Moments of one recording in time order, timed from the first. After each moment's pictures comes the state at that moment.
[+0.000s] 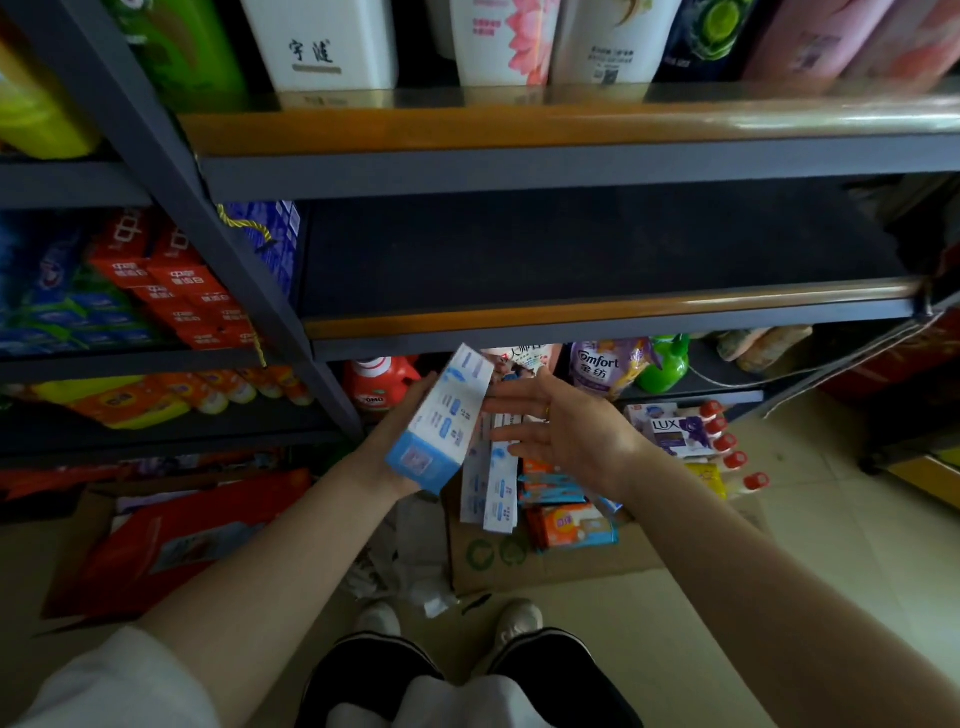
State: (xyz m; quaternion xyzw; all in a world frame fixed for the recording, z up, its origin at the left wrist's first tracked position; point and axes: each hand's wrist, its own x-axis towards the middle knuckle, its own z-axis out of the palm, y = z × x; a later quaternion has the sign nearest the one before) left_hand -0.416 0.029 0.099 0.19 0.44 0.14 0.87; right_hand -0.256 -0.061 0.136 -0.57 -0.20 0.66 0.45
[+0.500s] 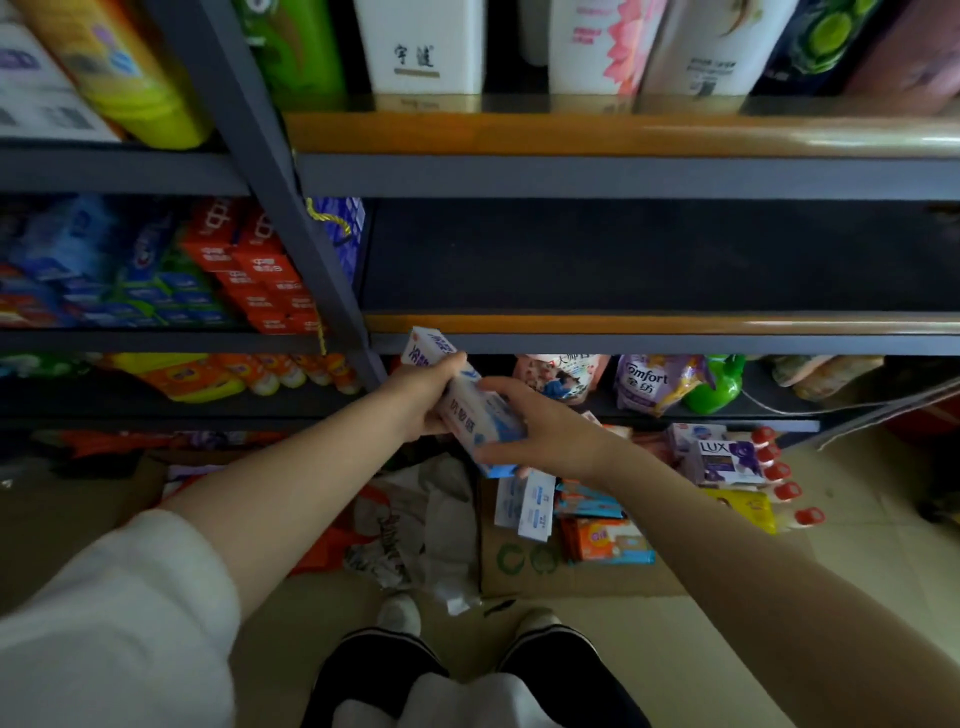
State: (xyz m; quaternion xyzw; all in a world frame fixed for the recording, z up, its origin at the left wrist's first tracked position) left_hand -0.426 0.078 0.116 0.34 0.65 0.14 0.66; right_hand -0.302 -0.021 0.138 -0.61 -0.50 0.58 0.22
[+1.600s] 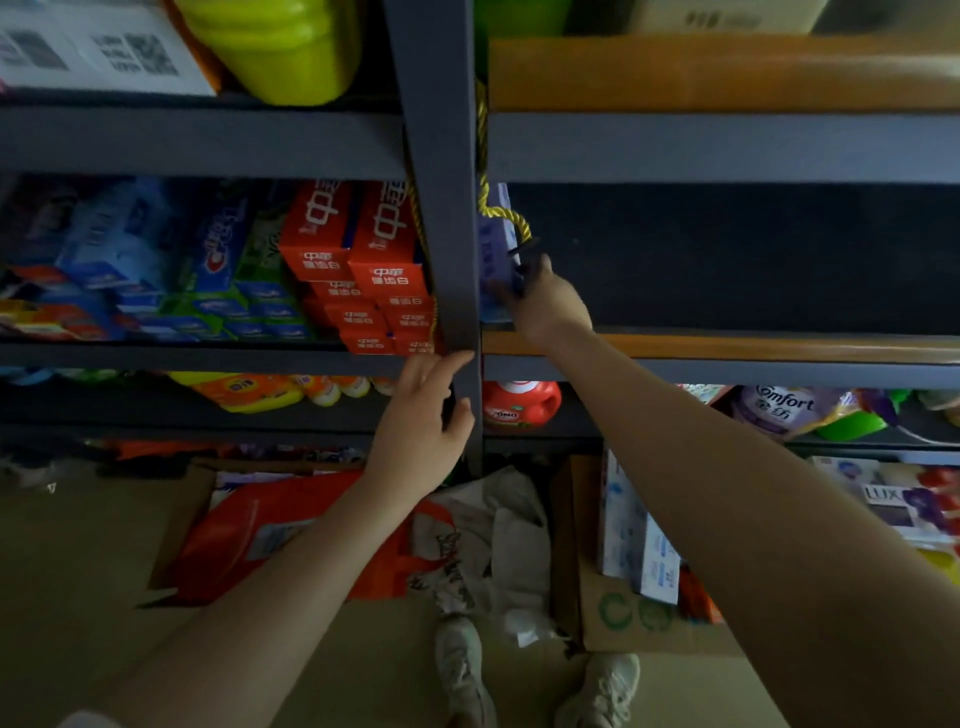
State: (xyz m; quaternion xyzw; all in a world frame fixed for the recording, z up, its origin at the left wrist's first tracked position) left_hand -0.558 0.150 0.048 0.80 0.48 0.22 0.28; right_hand -0.378 0.214 0.059 -0.79 -0.48 0.29 0.23
